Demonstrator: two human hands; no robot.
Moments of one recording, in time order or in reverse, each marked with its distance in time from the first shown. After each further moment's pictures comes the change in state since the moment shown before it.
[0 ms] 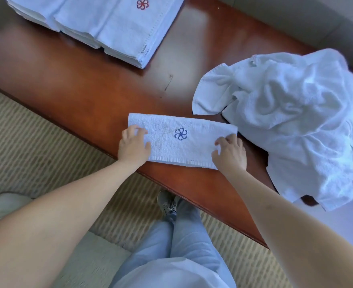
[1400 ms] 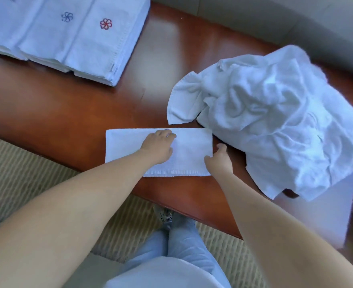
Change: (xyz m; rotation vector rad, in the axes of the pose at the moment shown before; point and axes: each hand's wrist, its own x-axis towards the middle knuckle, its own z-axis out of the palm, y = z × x) left_hand 0.056 0.127 0.018 0.435 -0.310 0.568; right_hand 0.010 0.034 -0.005 0.591 -0.163 0.431
